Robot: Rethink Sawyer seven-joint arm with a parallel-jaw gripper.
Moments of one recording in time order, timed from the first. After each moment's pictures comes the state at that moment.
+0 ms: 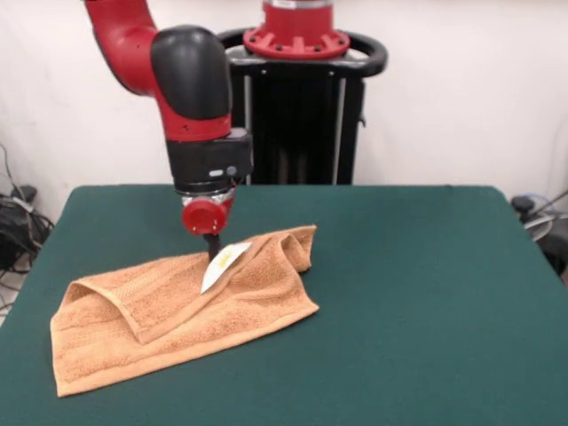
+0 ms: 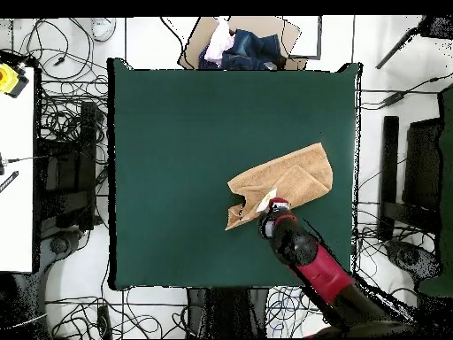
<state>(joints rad) -0.82 -0.46 0.23 2.11 0.14 -0.16 2.44</state>
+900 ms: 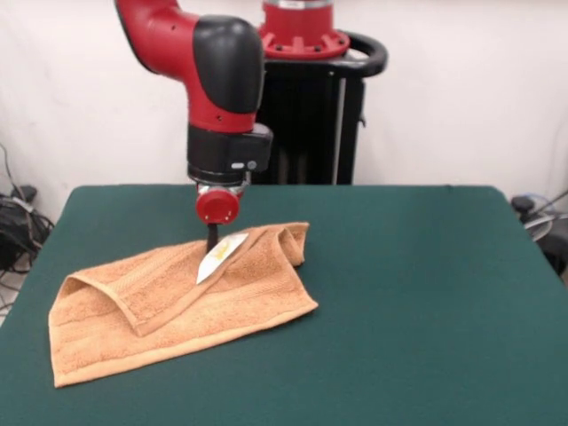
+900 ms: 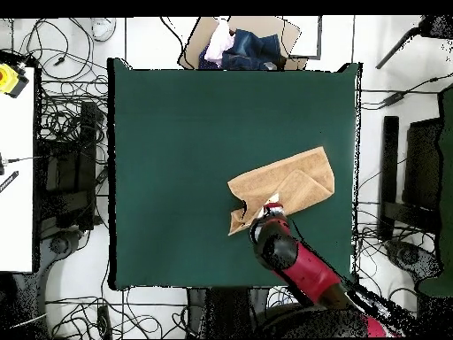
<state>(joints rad) -0.59 -0.50 0.02 2.10 0.14 -0.23 2.44</state>
